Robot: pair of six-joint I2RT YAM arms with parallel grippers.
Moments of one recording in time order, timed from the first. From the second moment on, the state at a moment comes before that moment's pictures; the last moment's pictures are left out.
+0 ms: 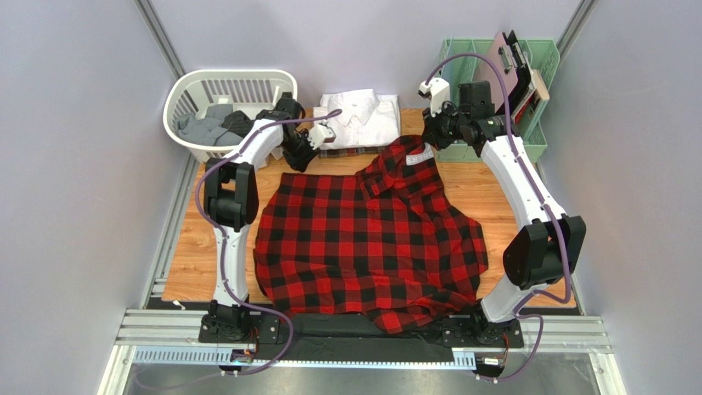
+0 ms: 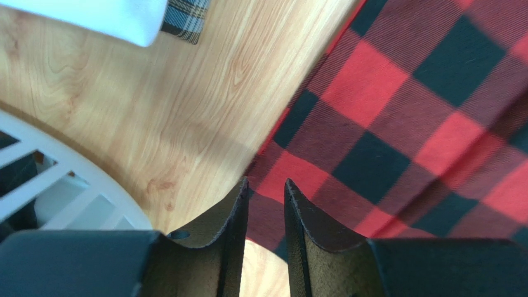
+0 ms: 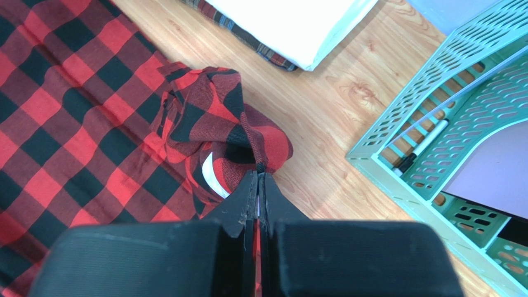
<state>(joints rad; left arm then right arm) -0.22 2.24 1.94 -0.94 0.31 0.84 0.20 1.65 1.65 -0.68 -0.38 -0.36</state>
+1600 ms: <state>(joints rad) -0.22 2.08 1.91 -0.91 0.18 1.03 0.14 1.80 1.85 -0.68 -0.26 -0.49</state>
